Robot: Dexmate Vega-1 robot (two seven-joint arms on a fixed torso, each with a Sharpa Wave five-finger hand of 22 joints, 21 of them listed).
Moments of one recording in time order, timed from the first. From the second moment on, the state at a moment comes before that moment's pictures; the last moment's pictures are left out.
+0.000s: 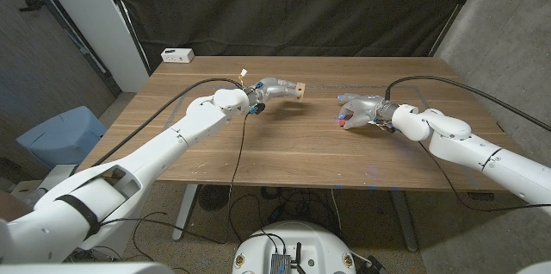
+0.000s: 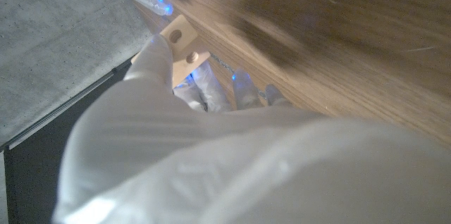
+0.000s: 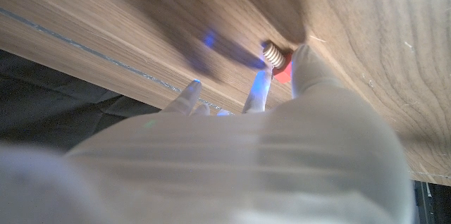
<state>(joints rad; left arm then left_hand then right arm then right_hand) 0.52 0.53 0.70 -1.50 -0.31 0.28 -0.10 0.99 0.02 0.28 -0.15 0.19 0.86 -0.18 0.20 0.19 0.82 -0.22 0.21 0.42 0.39 -0.05 0.21 0.19 0.09 0.15 0.19 0.17 -0.71 -0.94 -0.67 -1.65 -0.57 0.00 0.16 0.90 -0.09 0.34 -0.17 0.21 0.56 -0.18 0.47 0.36 -0.04 -0.11 0.20 0.19 -0.03 -0.03 0.21 0.20 0.22 -0.02 0.19 0.17</state>
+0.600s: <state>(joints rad) 0.52 0.53 0.70 -1.49 -0.31 0.28 -0.10 0.99 0.02 0.28 -0.15 0.19 0.86 -0.18 0.20 0.19 0.82 -0.21 0.21 0.42 0.39 -0.05 0.21 0.19 0.09 0.15 0.19 0.17 -0.70 -0.93 -0.68 -1.63 -0.57 0.01 0.15 0.92 -0.10 0.35 -0.17 0.21 0.60 -0.19 0.52 0.38 -0.01 -0.14 0.20 0.19 -0.02 -0.03 0.21 0.20 0.23 -0.02 0.19 0.17</state>
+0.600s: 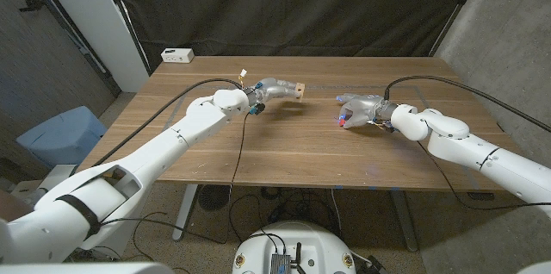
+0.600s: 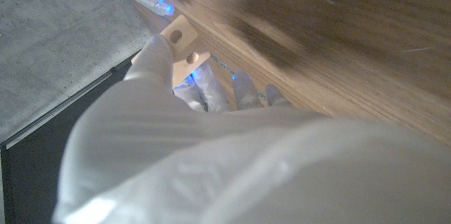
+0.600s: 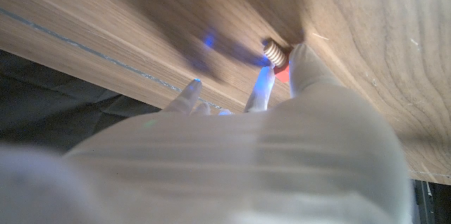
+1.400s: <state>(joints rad) 0.52 0.53 0.70 -1.49 -0.31 0.28 -0.10 0.99 0.02 0.28 -0.15 0.19 0.86 -0.17 0.20 0.19 0.82 -0.21 0.21 0.42 0.39 -0.05 0.21 0.19 0.09 0.15 0.19 0.17 -0.70 -0.93 -0.68 -1.63 -0.56 0.01 0.15 0.93 -0.09 0.36 -0.16 0.21 0.60 -0.20 0.55 0.41 0.00 -0.13 0.20 0.19 -0.01 -0.03 0.21 0.20 0.24 -0.01 0.19 0.17</state>
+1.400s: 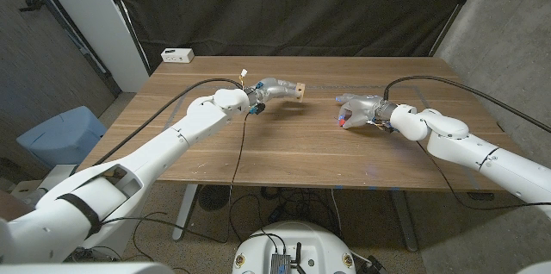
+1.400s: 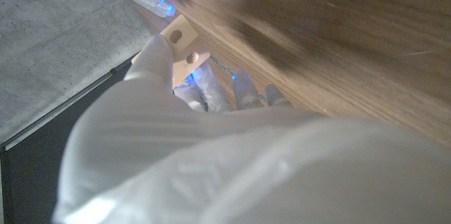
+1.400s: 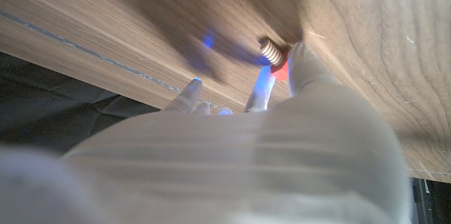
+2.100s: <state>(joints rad) 0.53 0.53 0.70 -1.50 -0.32 0.29 -0.09 0.99 0.02 0.28 -0.15 0.19 0.86 -0.17 0.20 0.19 0.82 -0.21 0.21 0.42 0.39 -0.05 0.21 0.19 0.09 0.15 0.19 0.17 -0.70 -0.94 -0.68 -1.64 -0.56 0.00 0.16 0.93 -0.09 0.37 -0.16 0.21 0.61 -0.19 0.58 0.43 0.01 -0.12 0.20 0.19 -0.01 -0.03 0.21 0.21 0.24 -0.01 0.19 0.17</state>
